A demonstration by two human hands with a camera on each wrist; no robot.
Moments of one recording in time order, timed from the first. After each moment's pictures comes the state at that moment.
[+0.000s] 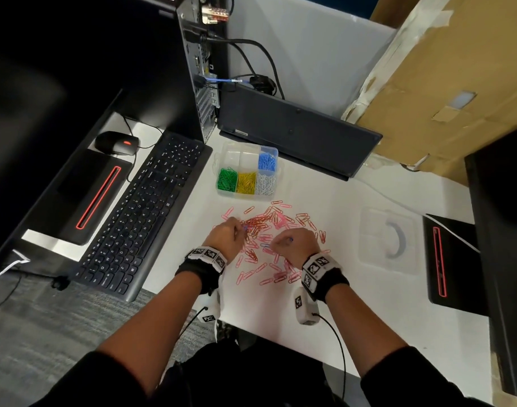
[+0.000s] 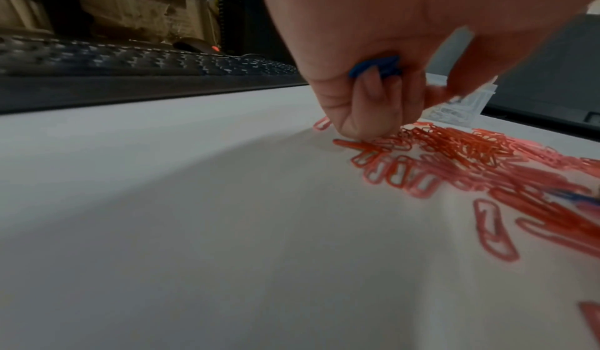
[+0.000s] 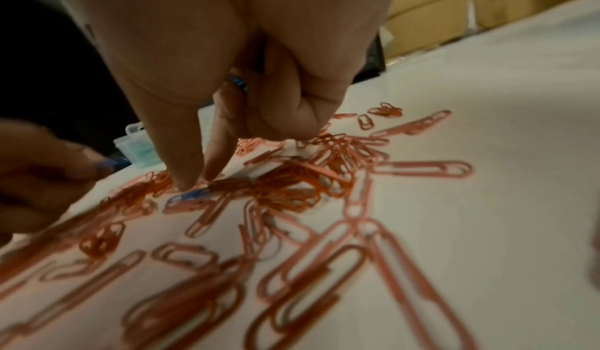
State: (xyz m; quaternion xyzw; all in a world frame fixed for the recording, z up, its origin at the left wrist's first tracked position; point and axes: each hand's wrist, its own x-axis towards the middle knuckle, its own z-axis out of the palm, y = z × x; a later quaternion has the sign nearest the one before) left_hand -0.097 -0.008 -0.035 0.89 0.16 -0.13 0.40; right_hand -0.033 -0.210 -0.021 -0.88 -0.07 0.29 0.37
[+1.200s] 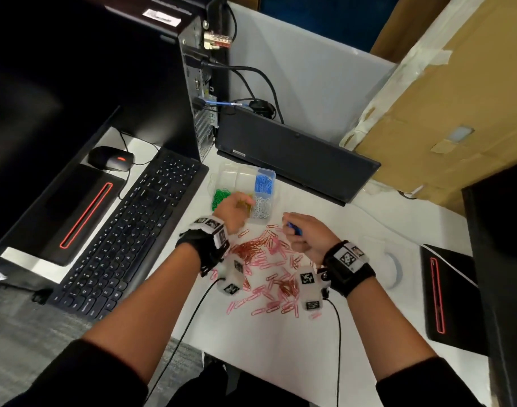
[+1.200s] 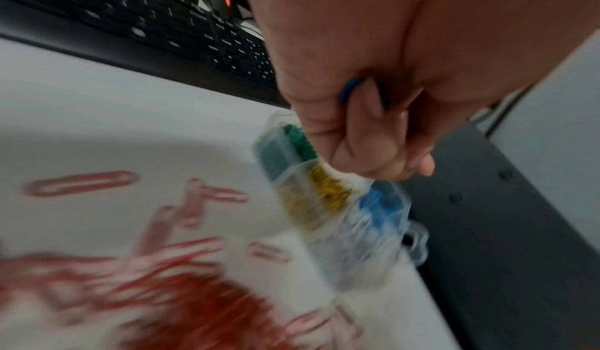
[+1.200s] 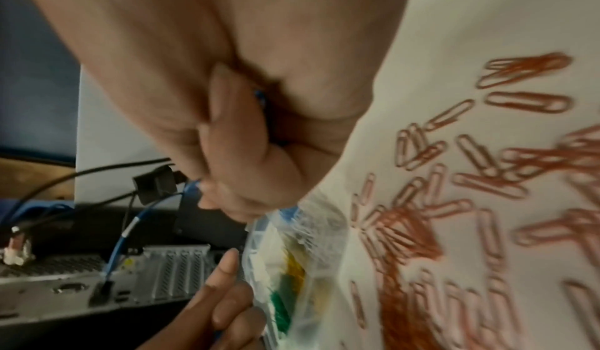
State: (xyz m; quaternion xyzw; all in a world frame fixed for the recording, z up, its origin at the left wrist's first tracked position) left_hand -0.002 0.006 0.022 0.76 0.24 -0.10 0.60; right_hand 0.045 -0.192 0.045 -0.62 0.08 0.46 0.63
